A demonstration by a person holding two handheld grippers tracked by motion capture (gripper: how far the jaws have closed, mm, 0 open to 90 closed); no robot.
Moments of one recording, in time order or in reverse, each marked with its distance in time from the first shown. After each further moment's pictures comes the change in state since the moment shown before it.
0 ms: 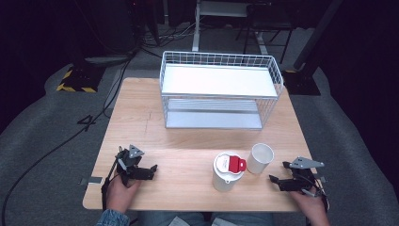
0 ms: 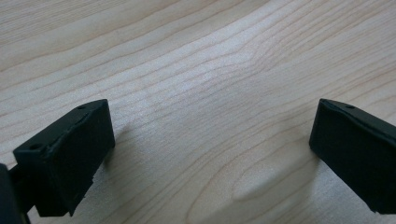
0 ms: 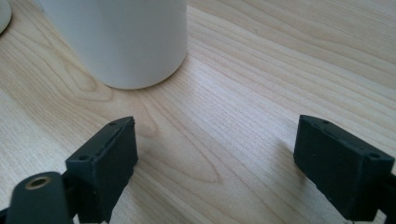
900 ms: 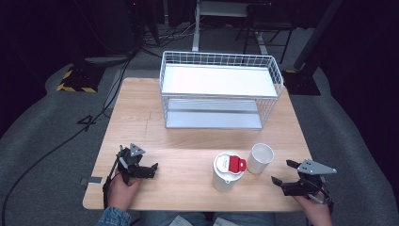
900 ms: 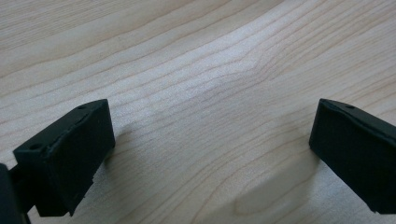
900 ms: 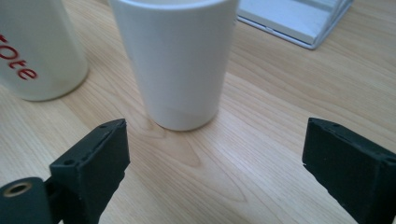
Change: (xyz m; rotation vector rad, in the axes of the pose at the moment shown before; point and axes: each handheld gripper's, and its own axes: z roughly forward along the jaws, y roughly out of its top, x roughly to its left) left arm 0.000 0.004 0.004 -0.003 0.009 -0.008; right arm 0.022 0.016 -0.037 -0.149 0.025 -0.046
